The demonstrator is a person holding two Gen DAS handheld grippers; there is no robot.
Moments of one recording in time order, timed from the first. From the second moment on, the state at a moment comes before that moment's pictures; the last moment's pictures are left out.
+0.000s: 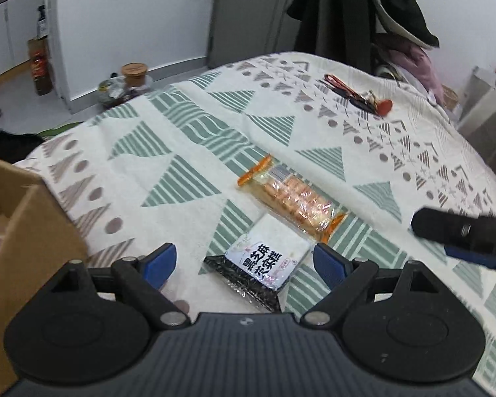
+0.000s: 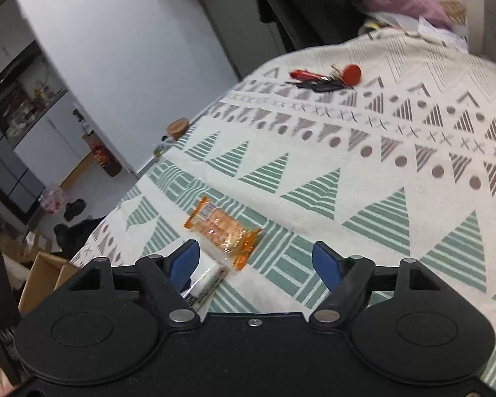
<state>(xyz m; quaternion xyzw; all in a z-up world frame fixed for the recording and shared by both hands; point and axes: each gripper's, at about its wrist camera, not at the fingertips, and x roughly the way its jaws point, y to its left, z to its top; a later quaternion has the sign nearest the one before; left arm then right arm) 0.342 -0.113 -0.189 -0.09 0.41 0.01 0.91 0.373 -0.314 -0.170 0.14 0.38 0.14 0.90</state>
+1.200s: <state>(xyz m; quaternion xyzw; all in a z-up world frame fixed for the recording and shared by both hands) 0.356 -0.075 -0.200 -0.15 0.40 0.01 0.90 0.411 -0.255 -0.206 0.05 0.38 0.16 0.91</state>
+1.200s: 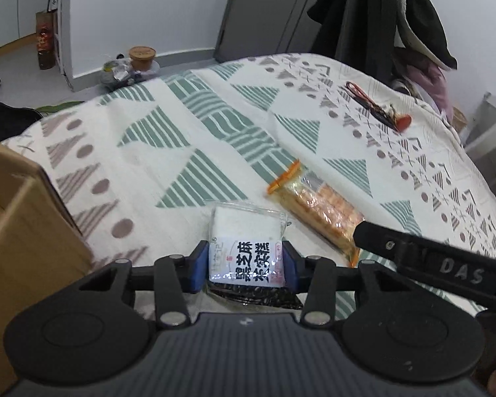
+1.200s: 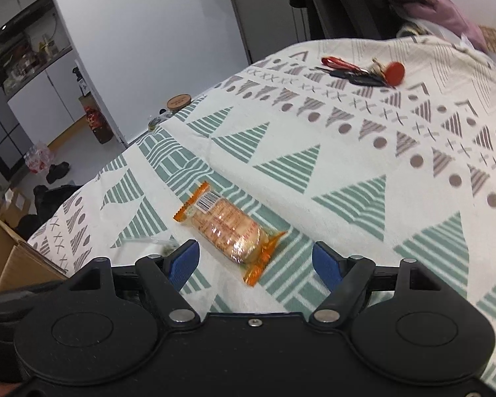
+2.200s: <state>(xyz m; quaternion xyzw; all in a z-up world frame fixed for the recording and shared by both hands) 0.360 -0.054 -0.194 -0.18 0.40 0.06 0.90 0.433 -0.217 -0.223 -0.09 0.34 0.21 0.91</state>
